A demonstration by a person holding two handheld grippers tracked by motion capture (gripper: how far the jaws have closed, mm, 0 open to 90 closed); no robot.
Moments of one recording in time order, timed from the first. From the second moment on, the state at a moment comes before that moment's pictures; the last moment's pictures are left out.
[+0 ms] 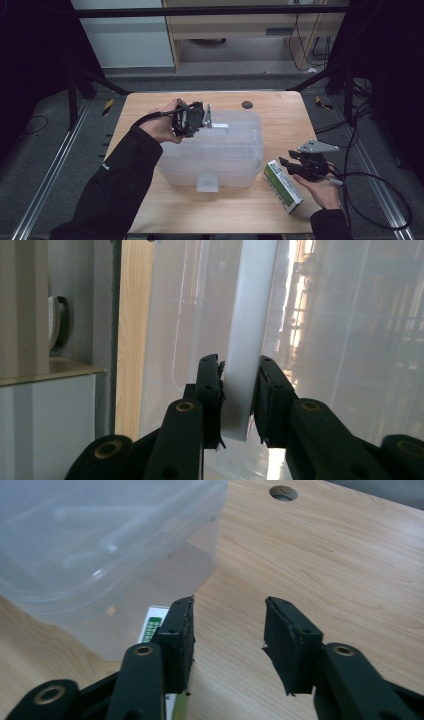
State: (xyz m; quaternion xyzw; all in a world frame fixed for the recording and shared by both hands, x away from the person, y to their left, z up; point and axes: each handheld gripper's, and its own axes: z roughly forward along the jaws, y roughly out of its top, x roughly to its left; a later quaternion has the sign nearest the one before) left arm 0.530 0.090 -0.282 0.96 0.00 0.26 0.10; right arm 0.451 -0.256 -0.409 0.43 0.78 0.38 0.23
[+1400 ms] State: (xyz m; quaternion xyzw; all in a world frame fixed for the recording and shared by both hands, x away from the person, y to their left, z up) left arm 0.555 0.097 -0.260 0.94 0.07 0.29 0.15; right arm 0.441 -0.218 -0.397 0.37 0.81 0.42 0.17
